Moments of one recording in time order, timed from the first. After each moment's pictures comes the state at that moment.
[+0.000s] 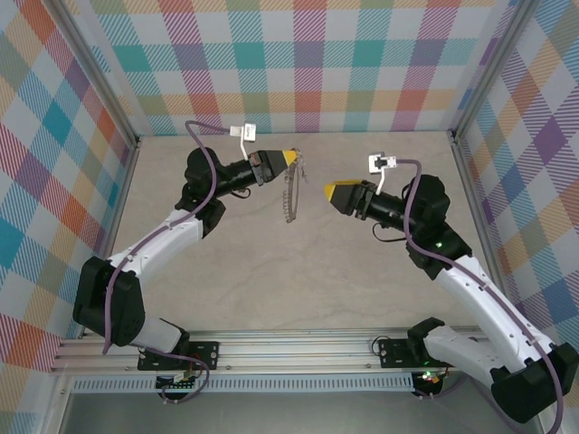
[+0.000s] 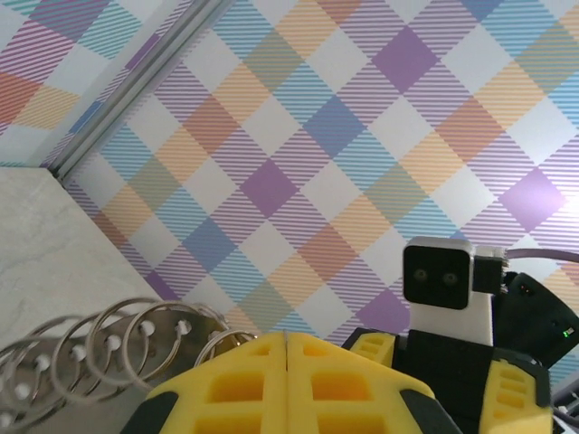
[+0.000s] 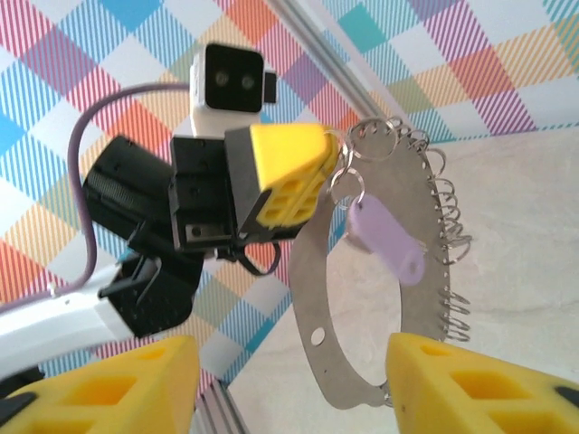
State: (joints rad) left arm -0.44 1.45 1.07 0.61 0.76 -0.96; right arm 0.49 0.97 0.92 0.01 -0.56 0.70
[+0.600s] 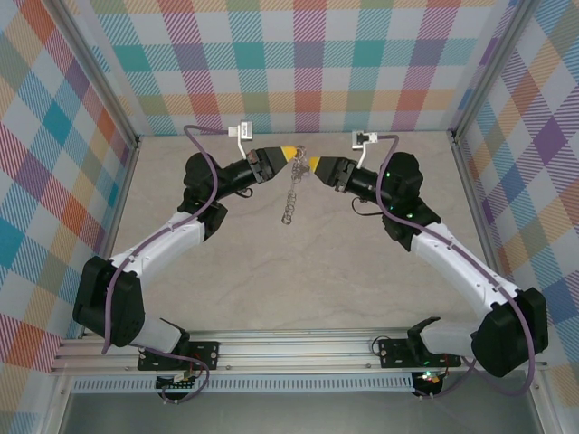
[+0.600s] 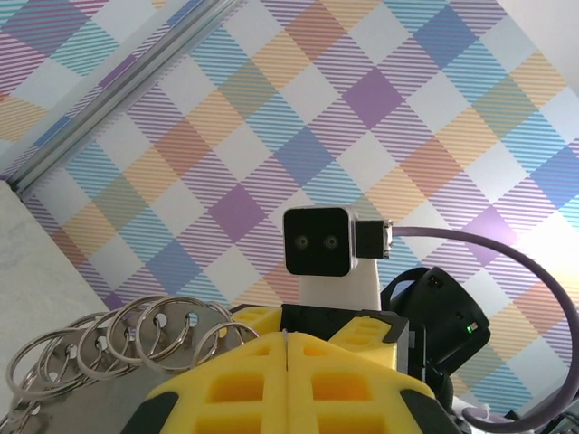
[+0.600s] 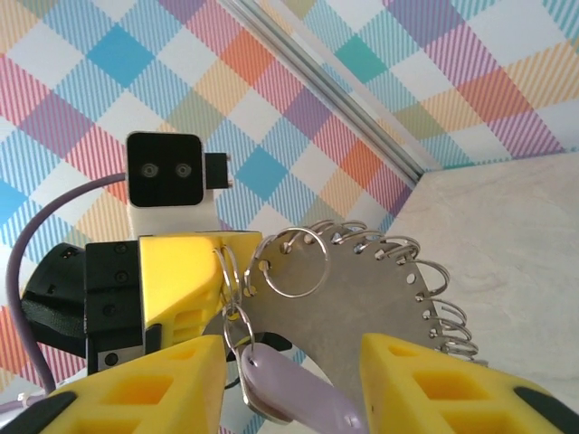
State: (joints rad) left arm -0.46 1.45 1.05 0.73 0.71 -1.10; right arm 0.49 1.25 1.01 0.29 -0.56 0.84
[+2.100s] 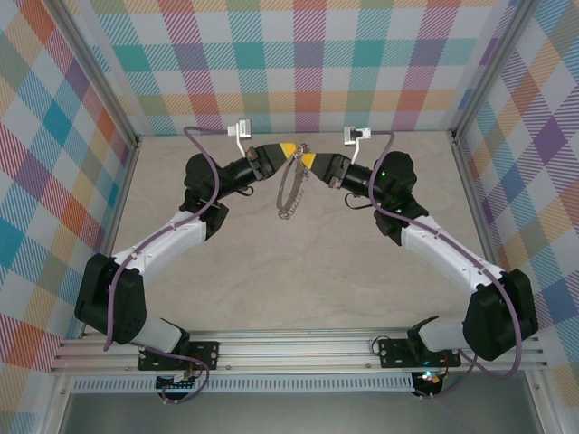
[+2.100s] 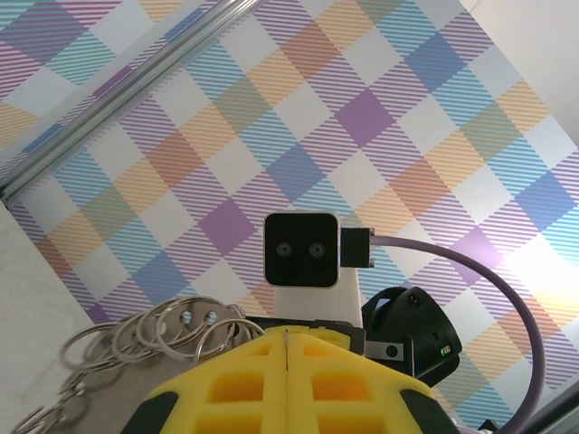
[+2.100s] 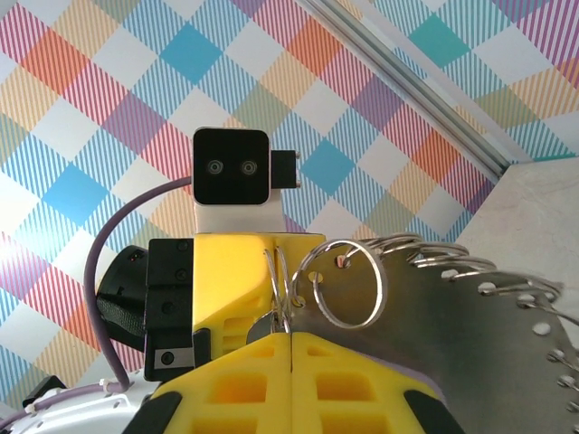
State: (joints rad) left arm -0.46 1.47 1.05 0.79 0.69 -1.17; right arm 0.49 1.34 1.01 0.53 -0.68 0.98
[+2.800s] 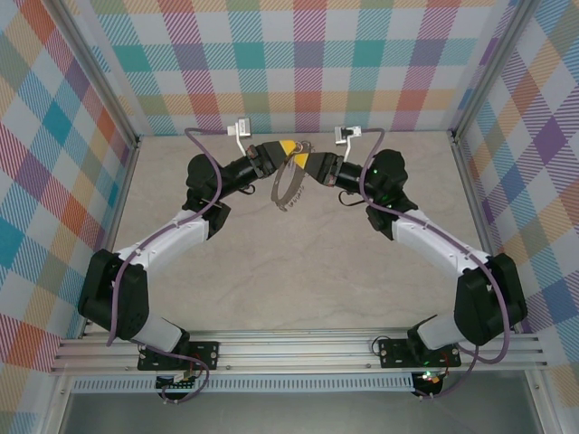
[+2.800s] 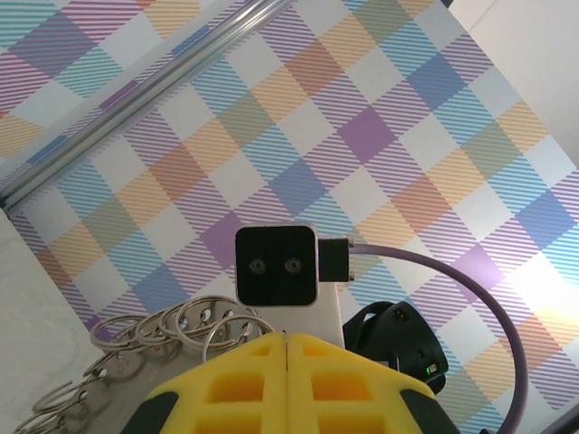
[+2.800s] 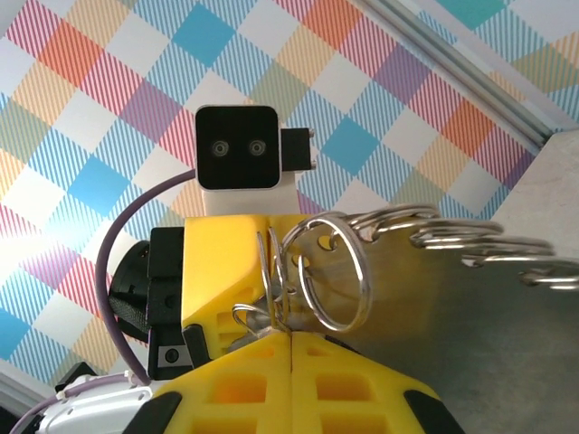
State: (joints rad) left arm -0.46 1.50 1.05 0.83 0.66 -1.19; right arm 0.50 1.44 1.04 0.63 -0.75 1.07
